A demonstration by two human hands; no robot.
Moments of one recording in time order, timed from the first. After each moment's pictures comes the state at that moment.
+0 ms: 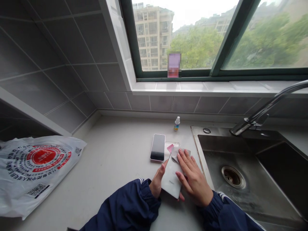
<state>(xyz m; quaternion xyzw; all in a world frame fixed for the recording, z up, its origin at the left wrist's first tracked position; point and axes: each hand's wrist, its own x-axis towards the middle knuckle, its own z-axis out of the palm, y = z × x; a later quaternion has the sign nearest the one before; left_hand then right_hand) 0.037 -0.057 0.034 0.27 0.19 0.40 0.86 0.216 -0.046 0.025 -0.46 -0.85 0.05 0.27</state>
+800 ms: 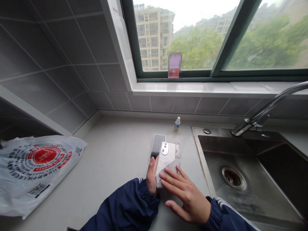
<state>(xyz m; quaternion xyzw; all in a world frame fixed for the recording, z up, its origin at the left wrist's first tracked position) 0.038 -0.045 0.050 0.15 0.18 0.56 0.79 0.199 -0.068 0.055 -0.25 -0.93 0.13 0.22</state>
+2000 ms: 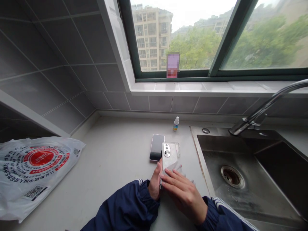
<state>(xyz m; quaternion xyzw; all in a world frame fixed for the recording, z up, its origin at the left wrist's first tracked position) 0.049 -0.056 0.042 0.15 0.20 0.53 0.81 0.189 -0.072 0.032 -0.27 -0.89 0.08 0.34</state>
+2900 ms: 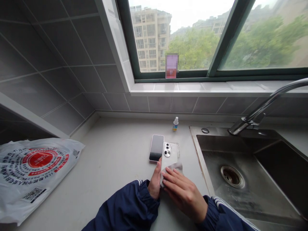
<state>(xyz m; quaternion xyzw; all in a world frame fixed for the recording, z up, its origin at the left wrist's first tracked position) 0.047 -0.051 0.027 0.17 0.23 0.56 0.78 0.190 -0.071 0.030 -0.28 -0.89 0.07 0.35</state>
